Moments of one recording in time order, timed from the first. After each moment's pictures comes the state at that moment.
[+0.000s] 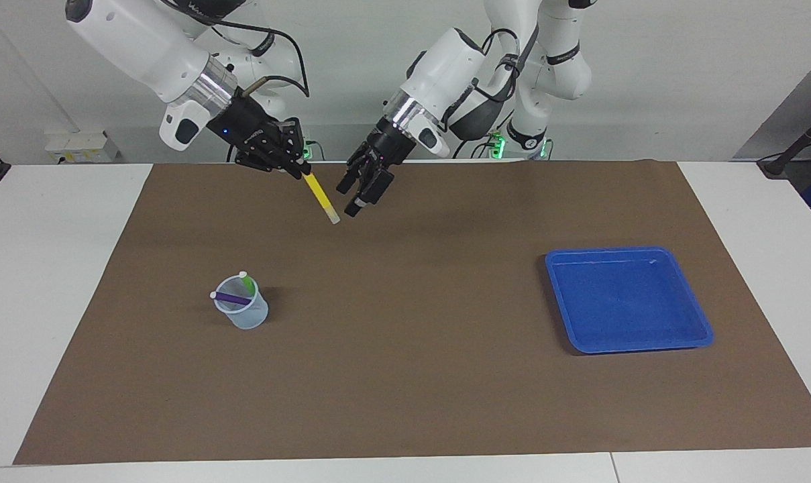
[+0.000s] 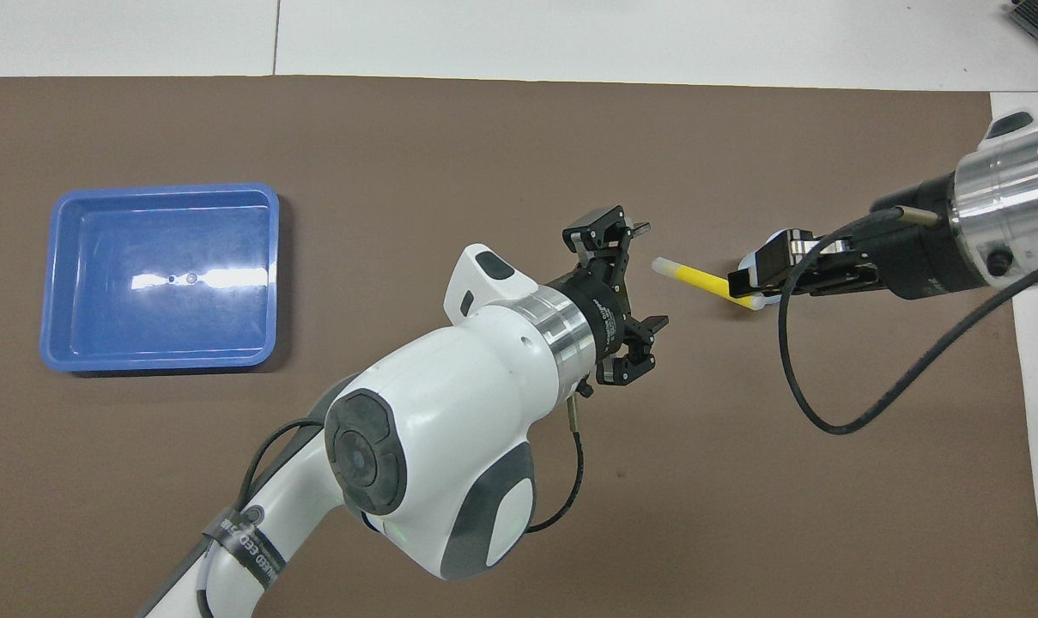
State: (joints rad) left arm -0.75 0.16 -0.08 -1.83 -0.51 2.83 -2.02; right arm 0.15 0.01 -0.03 -1.58 0.55 1.60 0.11
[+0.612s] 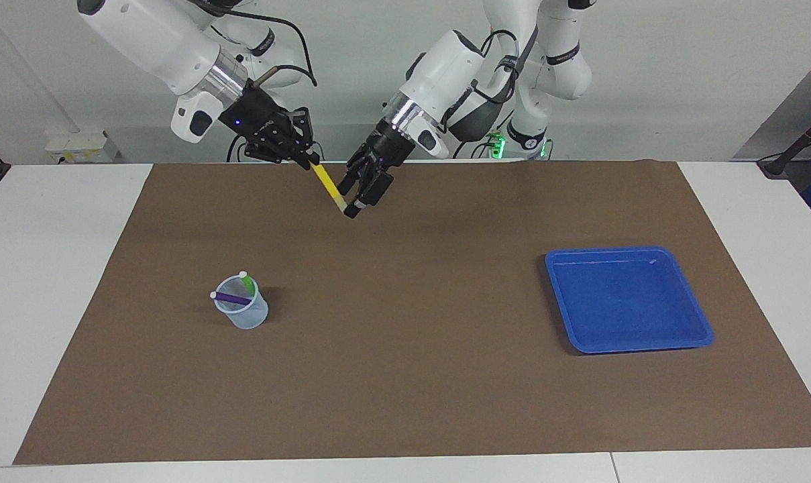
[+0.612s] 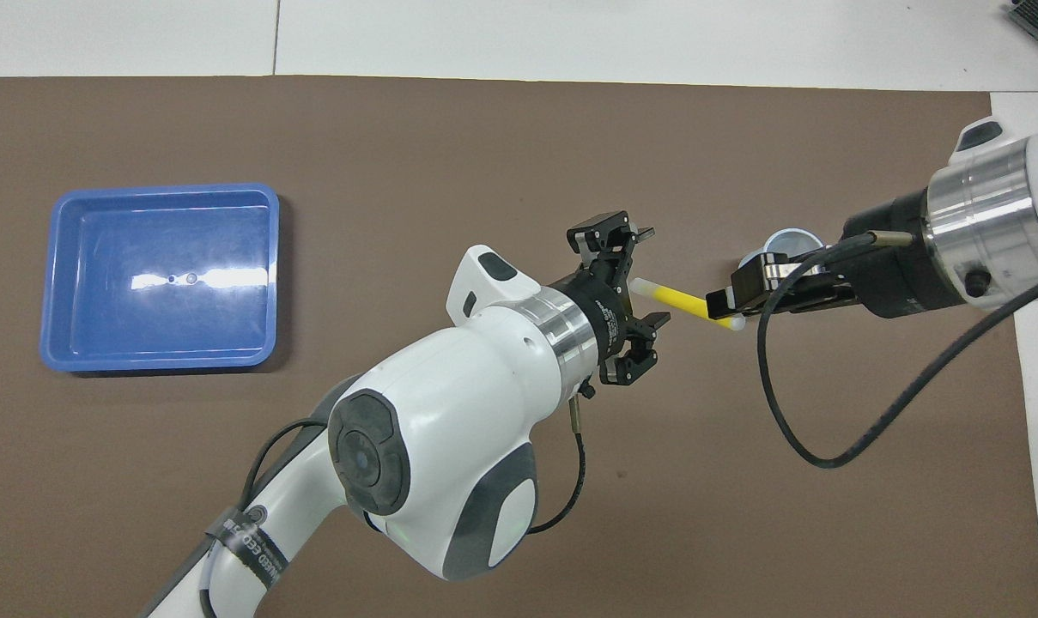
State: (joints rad) left arm -0.75 0.16 -0.09 -1.83 -0.51 2.83 -2.02; right arm 0.15 0.00 0.00 -1.58 0.56 1.57 0.11
